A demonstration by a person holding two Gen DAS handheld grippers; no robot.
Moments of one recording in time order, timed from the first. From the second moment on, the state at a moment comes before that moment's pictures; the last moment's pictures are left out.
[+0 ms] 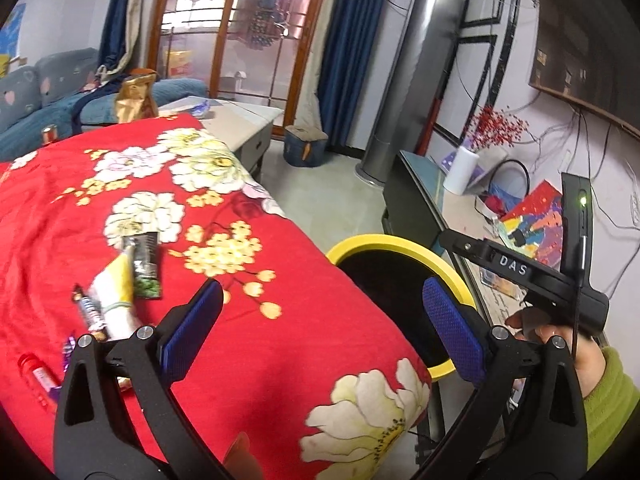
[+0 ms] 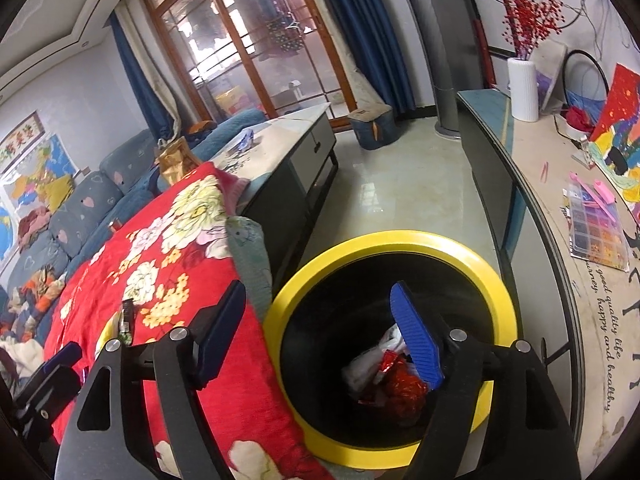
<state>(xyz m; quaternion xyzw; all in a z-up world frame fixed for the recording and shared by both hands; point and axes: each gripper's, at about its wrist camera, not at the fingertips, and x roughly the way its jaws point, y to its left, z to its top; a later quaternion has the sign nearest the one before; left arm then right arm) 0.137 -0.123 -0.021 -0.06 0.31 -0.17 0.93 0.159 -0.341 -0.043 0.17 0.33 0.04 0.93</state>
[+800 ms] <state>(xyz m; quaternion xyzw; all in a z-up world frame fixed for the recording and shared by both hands) 0.125 -0.046 -0.007 -0.11 0.28 -0.10 0.95 0.149 -0.251 -0.030 0.12 0.33 0.12 0.93</state>
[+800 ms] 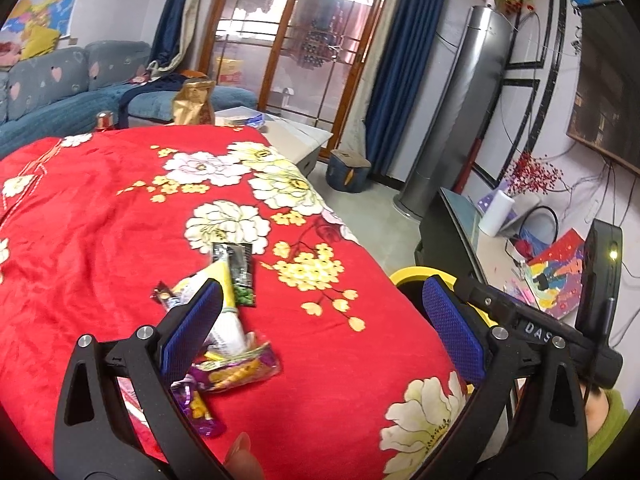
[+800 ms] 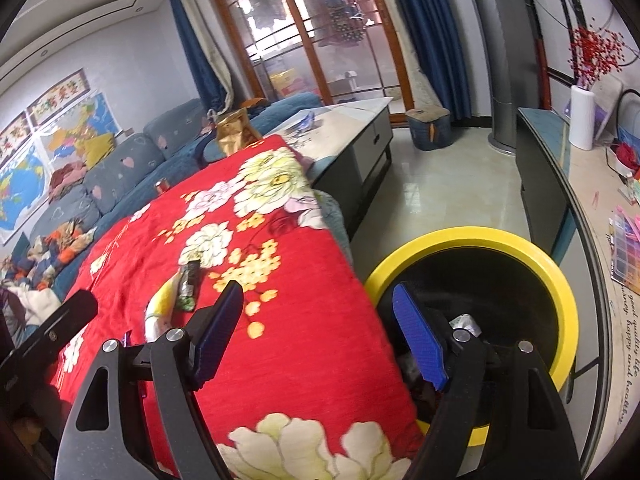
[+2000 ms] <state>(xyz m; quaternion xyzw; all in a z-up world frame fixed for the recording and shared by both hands) 0.093 0.104 -0.034 -0.21 0.31 0.04 0.92 0.145 -0.117 -0.060 0.06 0.39 0.27 0.88</state>
